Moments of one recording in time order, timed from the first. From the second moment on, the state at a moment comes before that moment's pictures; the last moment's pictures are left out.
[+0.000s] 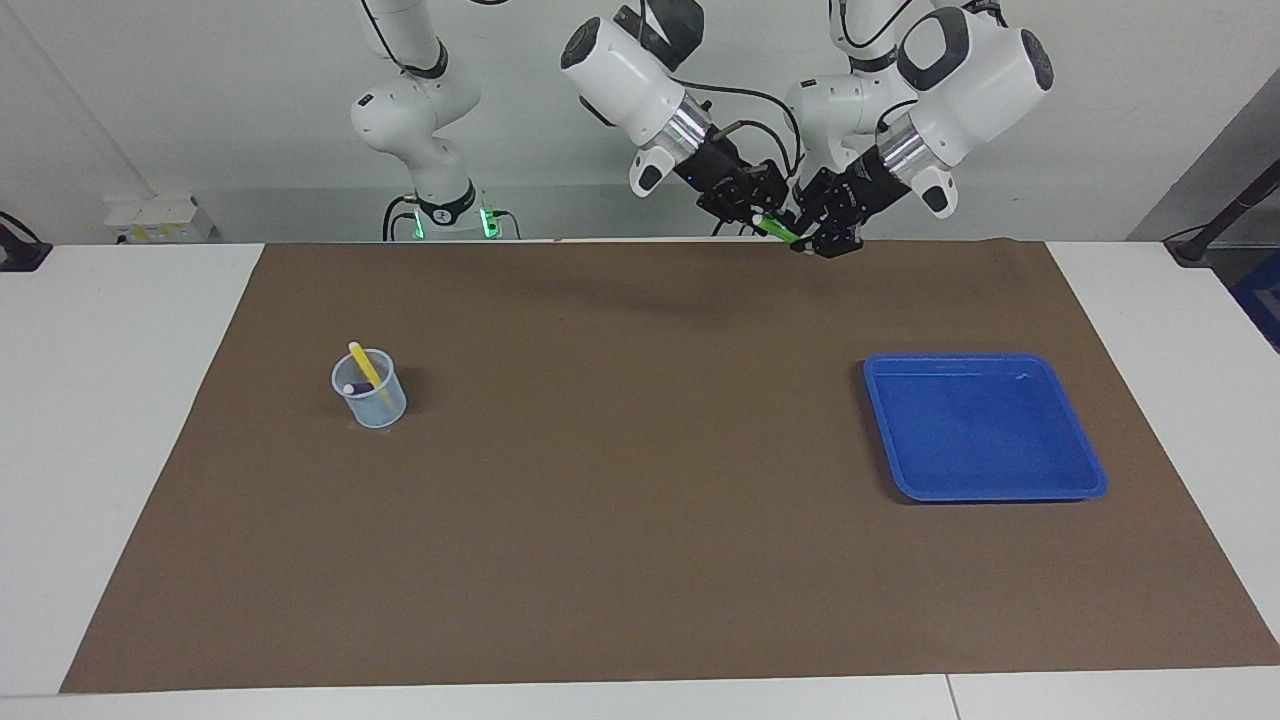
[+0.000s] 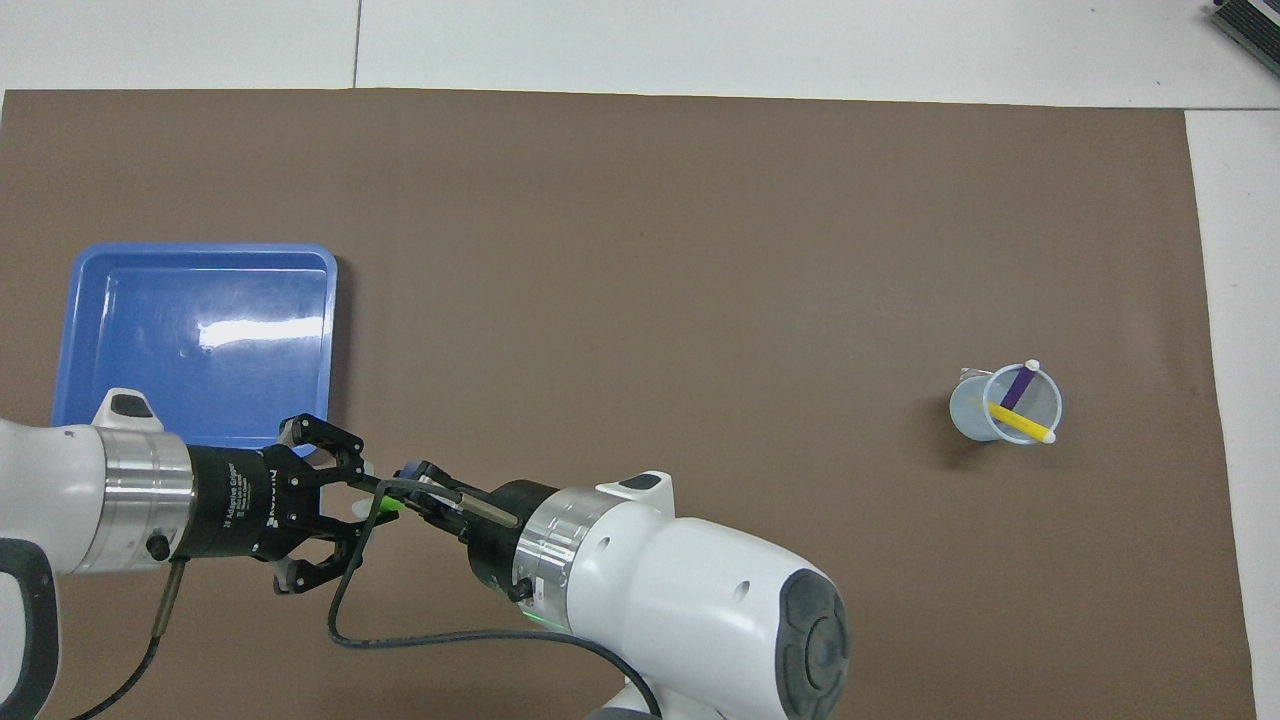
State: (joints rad) left arm -0.01 -0.42 -0.16 -2.28 -0.69 1.81 -1.60; right arm 0.78 0.02 0.11 -1.98 0.83 2.70 0.84
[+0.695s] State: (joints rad) left arm -0.01 -0.42 -0.16 -2.28 -0.69 1.82 -1.59; right arm 0.78 0.02 0.10 -1.99 0.83 2.70 0.84
